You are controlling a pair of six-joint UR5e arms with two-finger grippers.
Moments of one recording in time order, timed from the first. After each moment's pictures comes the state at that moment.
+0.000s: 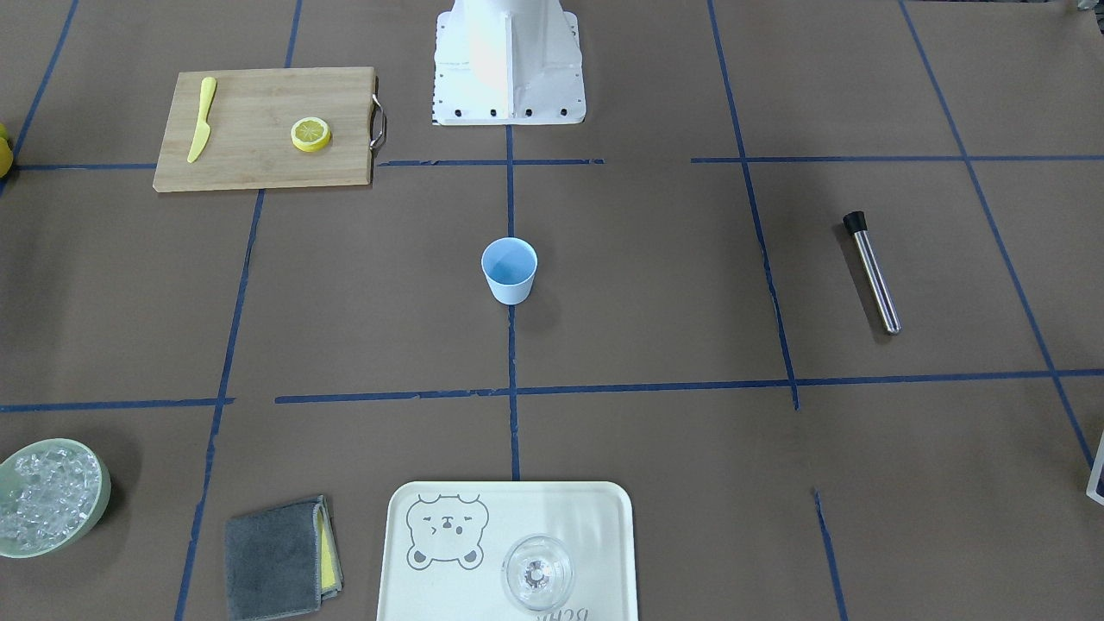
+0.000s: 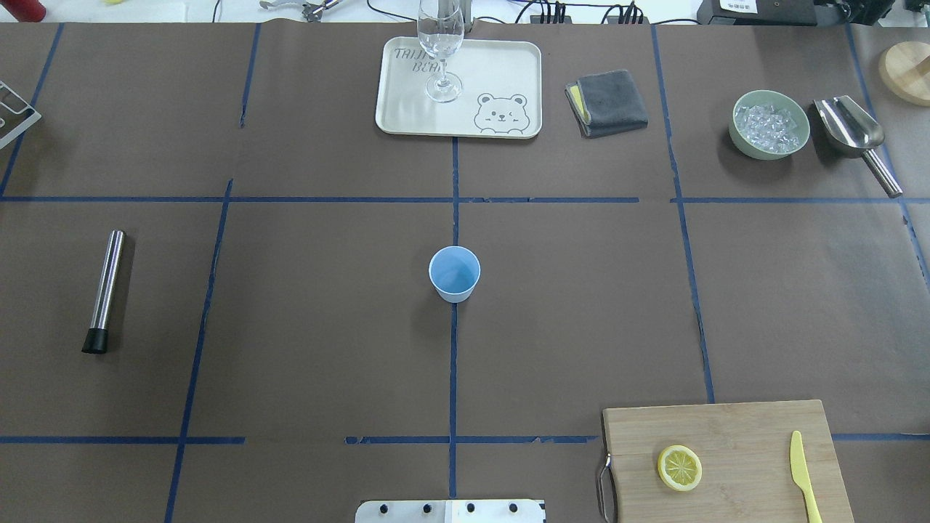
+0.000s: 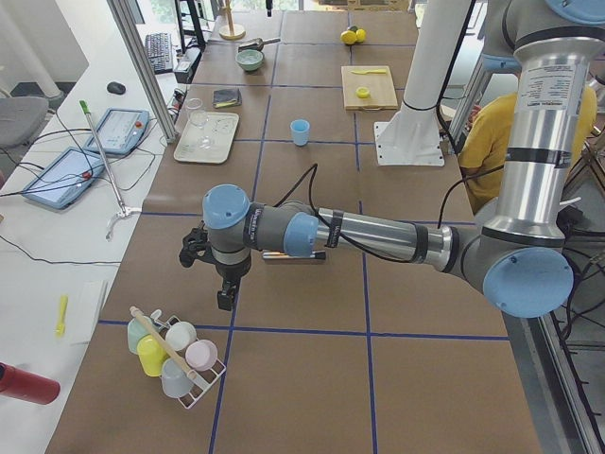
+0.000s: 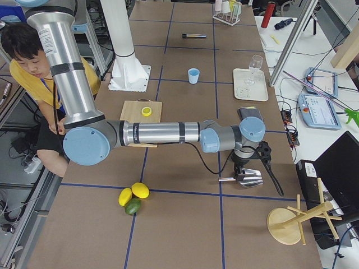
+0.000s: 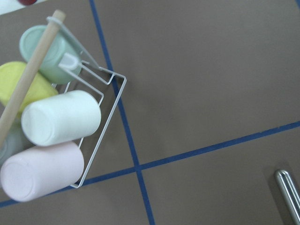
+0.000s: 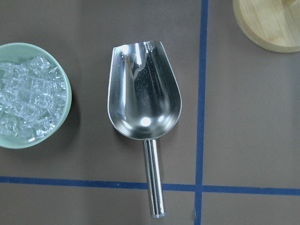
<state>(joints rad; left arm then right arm) -1.55 -1.65 -1.65 -1.59 -2.32 0.02 1.48 -1.32 1.35 -1.45 2.36 0.16</state>
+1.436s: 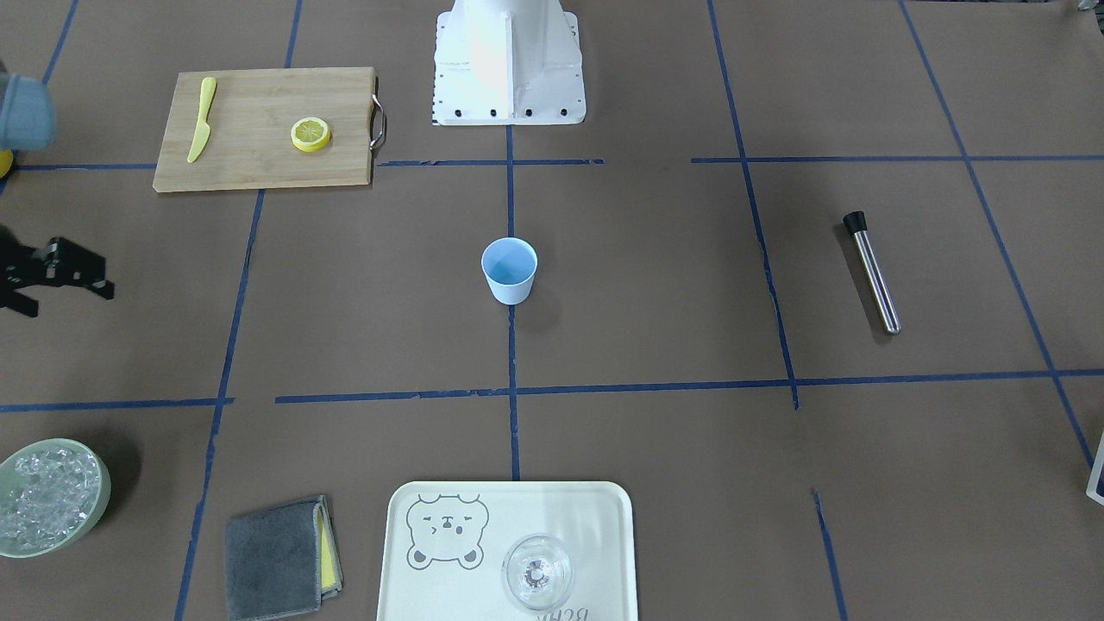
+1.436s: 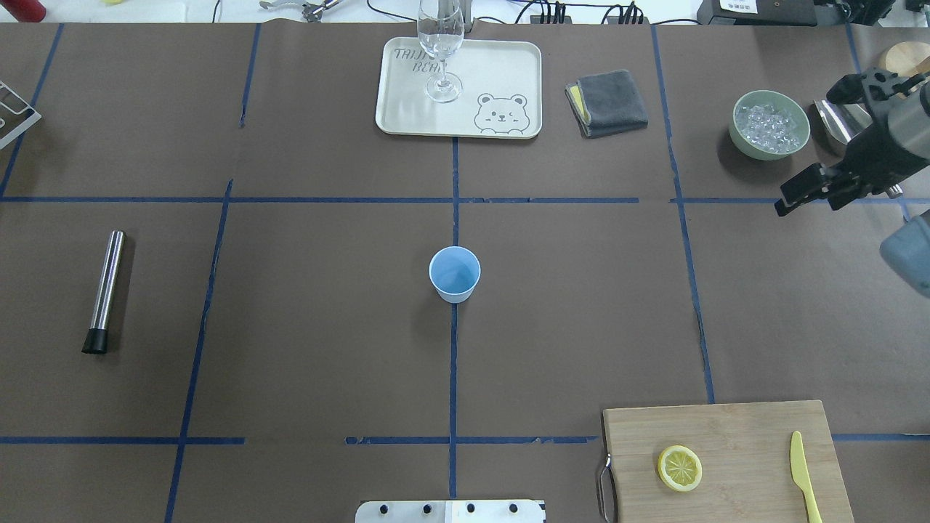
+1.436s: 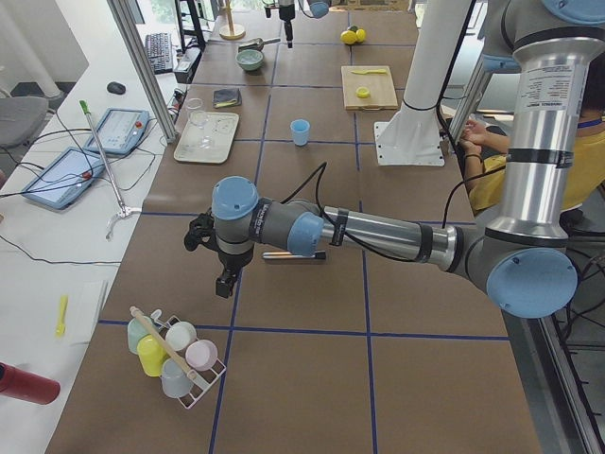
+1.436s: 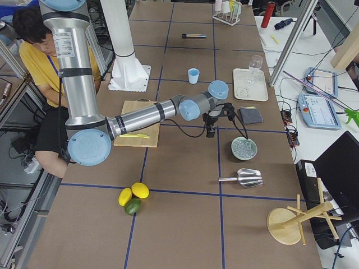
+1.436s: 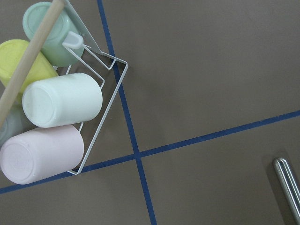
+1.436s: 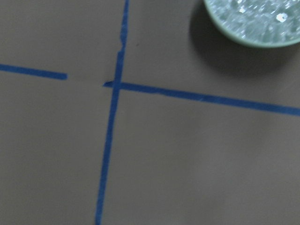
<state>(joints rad) -1.49 -1.63 -1.68 -1.73 -2.34 0.04 1.06 -1.48 1.85 -1.43 2.34 0.57</state>
